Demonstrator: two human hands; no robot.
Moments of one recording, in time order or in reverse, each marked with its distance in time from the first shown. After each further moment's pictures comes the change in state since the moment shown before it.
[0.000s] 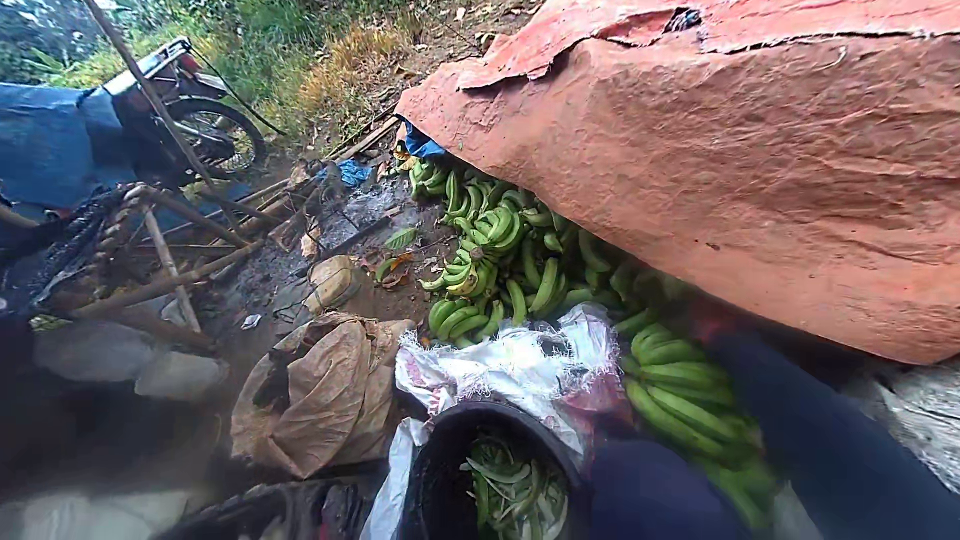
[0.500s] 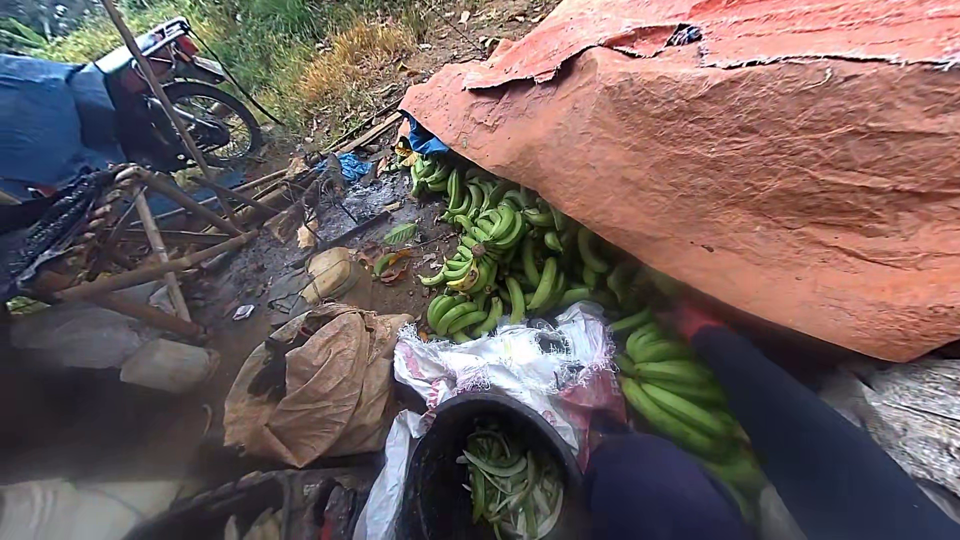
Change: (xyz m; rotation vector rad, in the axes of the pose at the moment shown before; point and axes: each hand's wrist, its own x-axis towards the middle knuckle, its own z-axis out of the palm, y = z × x) left_hand 0.005 -0.030 -0.020 0.021 -0.026 -0.021; right_hand -0.013 -0.023 -0.009 0.093 0.023 0.097
